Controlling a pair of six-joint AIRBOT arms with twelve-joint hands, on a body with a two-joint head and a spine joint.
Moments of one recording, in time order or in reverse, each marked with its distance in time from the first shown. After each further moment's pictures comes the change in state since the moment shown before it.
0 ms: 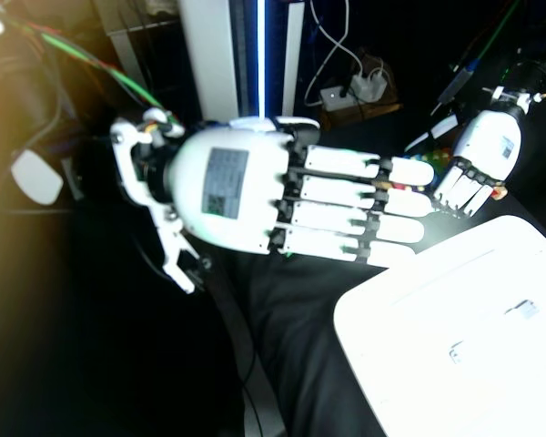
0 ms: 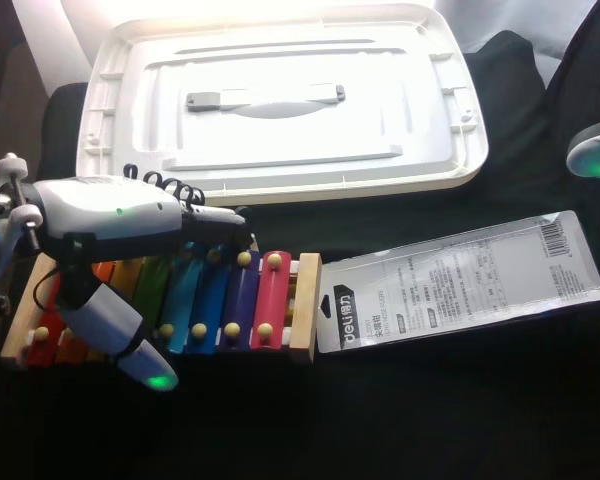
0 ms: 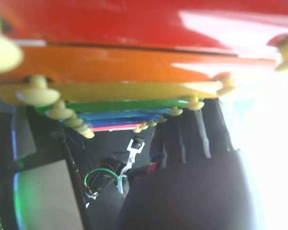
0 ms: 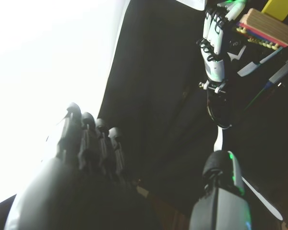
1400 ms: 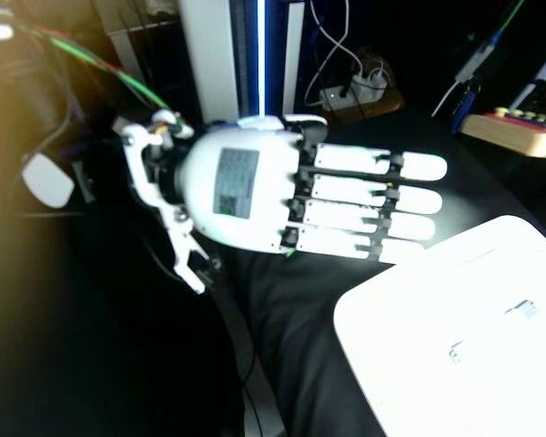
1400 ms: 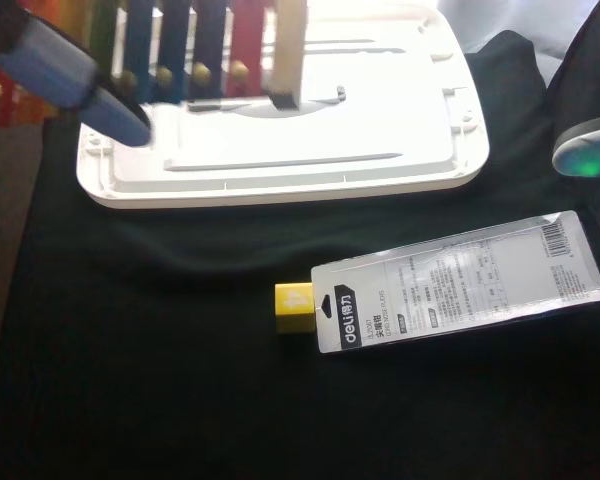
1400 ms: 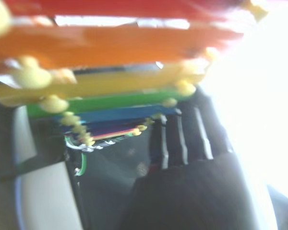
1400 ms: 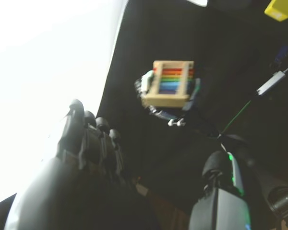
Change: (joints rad) left arm -0.578 0.084 0.025 0.554 0.109 -0.204; right arm 0.018 -0.026 0.013 -0.005 0.000 0.001
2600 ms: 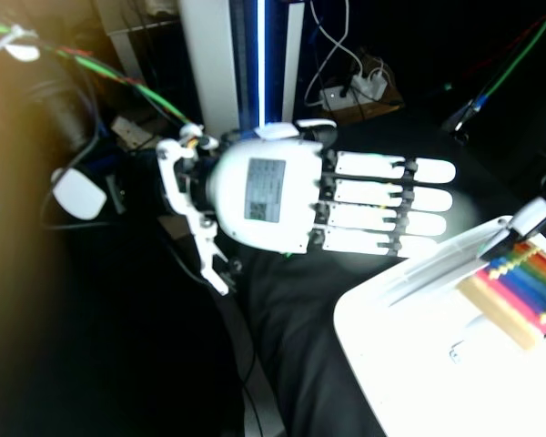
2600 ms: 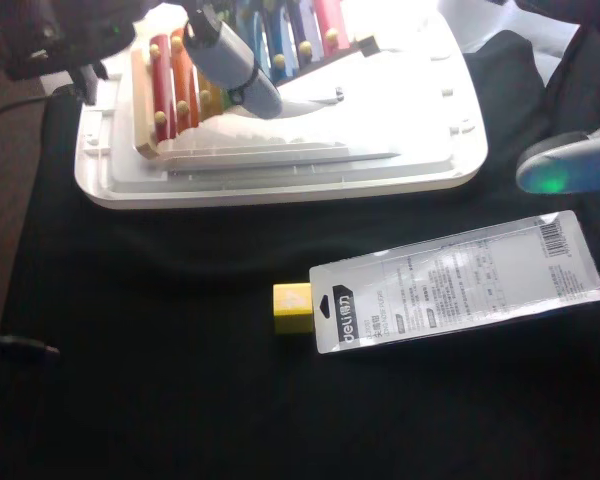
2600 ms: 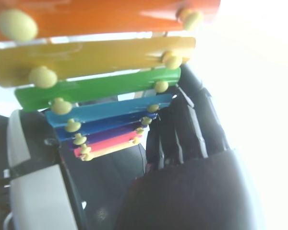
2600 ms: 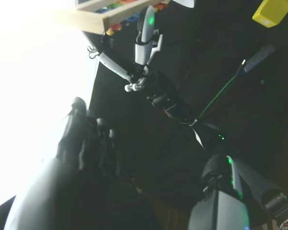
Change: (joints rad) left arm 0.167 -0.583 0.602 -0.418 0.196 0.195; right arm 0.019 -0.072 0.037 -0.045 0.001 0.001
